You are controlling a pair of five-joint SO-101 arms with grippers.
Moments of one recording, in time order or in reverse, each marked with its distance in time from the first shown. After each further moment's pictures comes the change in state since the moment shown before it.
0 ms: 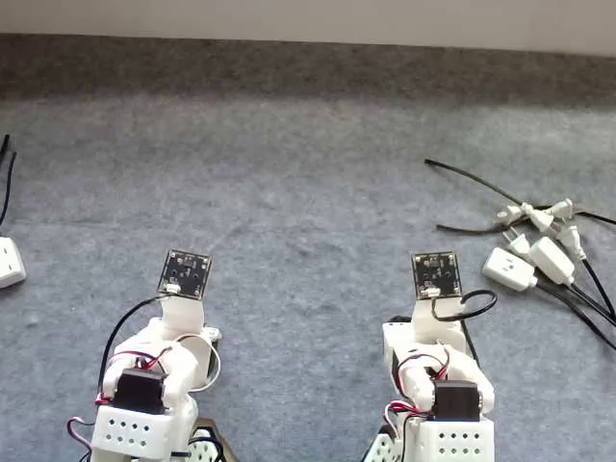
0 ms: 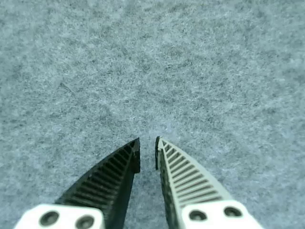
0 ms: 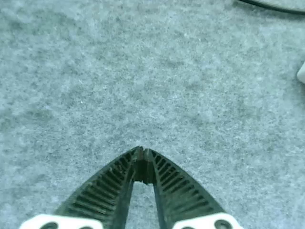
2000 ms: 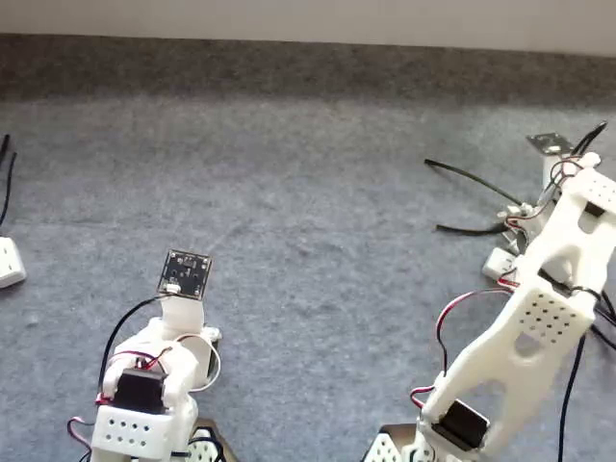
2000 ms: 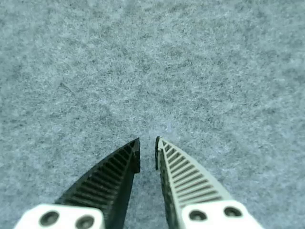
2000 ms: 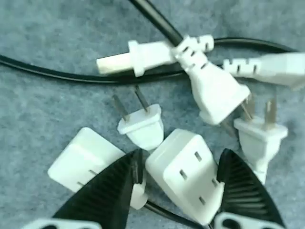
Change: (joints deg) left arm 0.0 0.0 0.0 0.0 0.0; right arm 33.4 155.1 -142.5 21.8 41.4
